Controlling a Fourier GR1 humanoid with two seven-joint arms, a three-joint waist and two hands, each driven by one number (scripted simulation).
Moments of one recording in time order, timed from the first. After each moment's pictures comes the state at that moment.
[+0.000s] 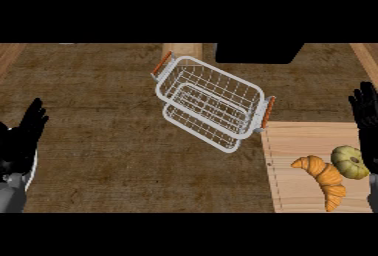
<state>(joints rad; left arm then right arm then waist) -0.11 0.49 0.01 -1.30 0.21 0.20 0.09 -0.09 -0.54 0.05 -1.46 -0.34 -0.26 -0.16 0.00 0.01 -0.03</state>
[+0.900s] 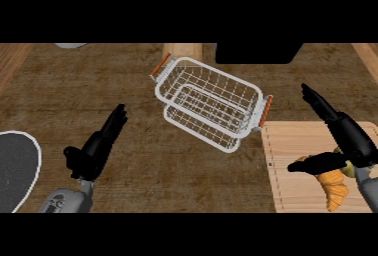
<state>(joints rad) -0.12 0.25 -0.22 -1.34 0.17 0.03 -0.12 -0.20 -0.62 0.25 -1.42 -0.15 0.01 -0.18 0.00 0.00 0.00</state>
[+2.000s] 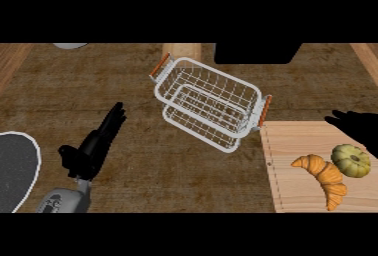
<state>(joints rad) -0.12 0.24 -0.19 -1.36 0.17 0.01 -0.09 -0.28 -1.19 0.39 -2.01 0.16 0.56 0.60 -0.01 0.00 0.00</state>
